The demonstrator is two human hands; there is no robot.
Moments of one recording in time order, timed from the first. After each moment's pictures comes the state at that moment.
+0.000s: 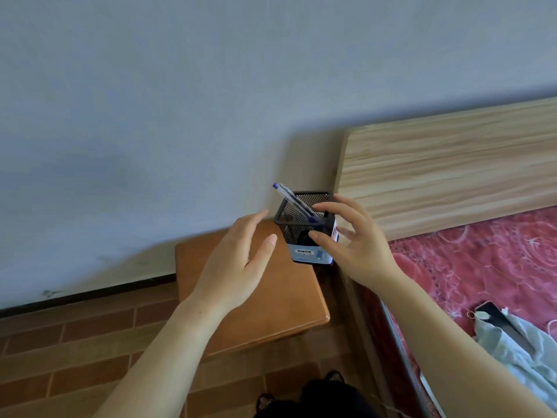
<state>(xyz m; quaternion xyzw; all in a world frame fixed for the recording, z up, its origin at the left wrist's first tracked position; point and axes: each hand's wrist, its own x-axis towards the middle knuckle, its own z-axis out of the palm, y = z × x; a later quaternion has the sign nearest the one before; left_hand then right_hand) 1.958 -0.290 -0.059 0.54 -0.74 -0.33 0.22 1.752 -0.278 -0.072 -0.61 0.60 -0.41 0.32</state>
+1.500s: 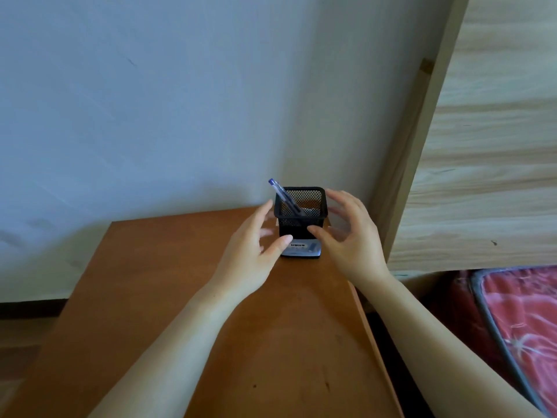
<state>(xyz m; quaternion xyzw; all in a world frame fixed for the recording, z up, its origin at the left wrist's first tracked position) 1.923 -0.409 -0.477 0.54 -0.68 -0.32 0.39 1.744 -0.425 -0.496 -0.66 0.51 -0.52 0.20</state>
